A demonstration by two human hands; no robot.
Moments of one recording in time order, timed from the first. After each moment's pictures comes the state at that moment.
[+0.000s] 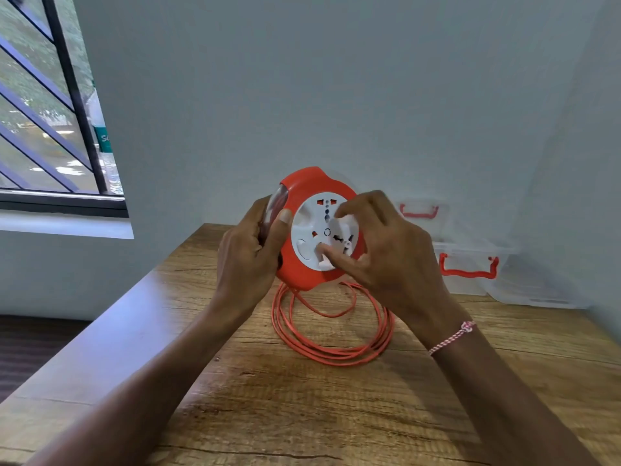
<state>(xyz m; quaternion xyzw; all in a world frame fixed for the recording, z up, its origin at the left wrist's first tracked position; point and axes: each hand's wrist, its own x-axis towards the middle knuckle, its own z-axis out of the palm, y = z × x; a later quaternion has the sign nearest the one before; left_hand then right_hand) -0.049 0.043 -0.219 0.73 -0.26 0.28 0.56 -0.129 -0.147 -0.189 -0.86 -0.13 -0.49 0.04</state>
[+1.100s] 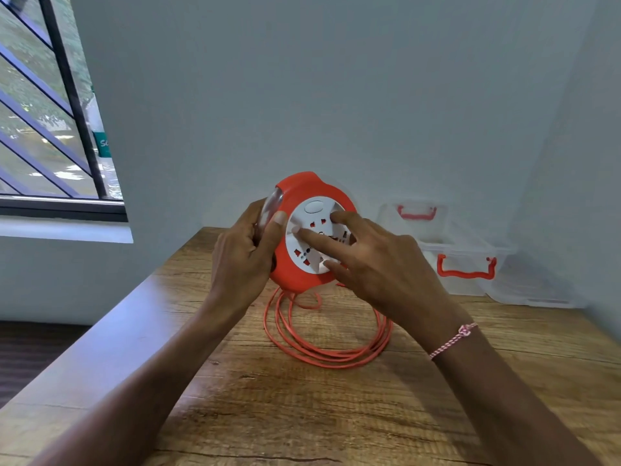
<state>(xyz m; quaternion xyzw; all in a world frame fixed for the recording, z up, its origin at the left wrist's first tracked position) -0.049 0.048 -0.215 0.73 -0.26 0.23 0.59 -0.129 -0.153 -0.195 -0.88 -0.16 -0.42 -0.16</state>
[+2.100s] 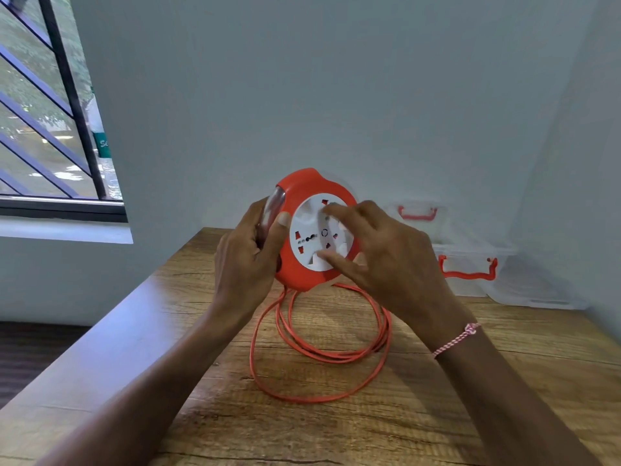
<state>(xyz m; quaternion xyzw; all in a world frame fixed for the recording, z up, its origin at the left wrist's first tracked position) -0.049 0.042 -0.219 0.74 -0.25 0.29 0.56 -0.131 -0.151 -0.188 -0.87 -0.13 -0.47 0.00</state>
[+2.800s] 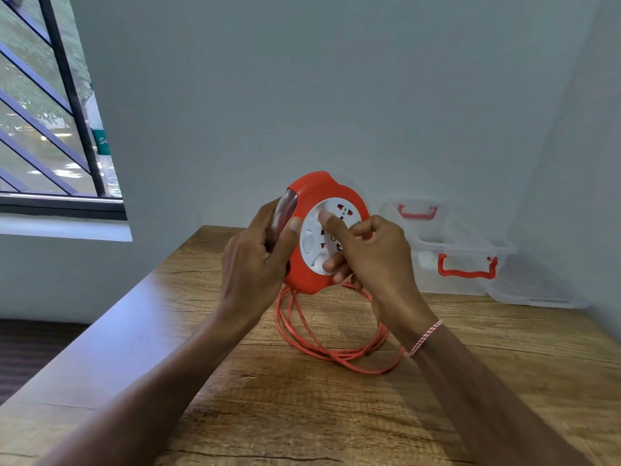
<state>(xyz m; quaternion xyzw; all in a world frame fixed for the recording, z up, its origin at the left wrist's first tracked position) -0.051 0.035 -0.225 0.73 -0.28 0.31 0.54 -0.123 -0.116 -0.189 -0.75 0.08 -0.31 0.58</state>
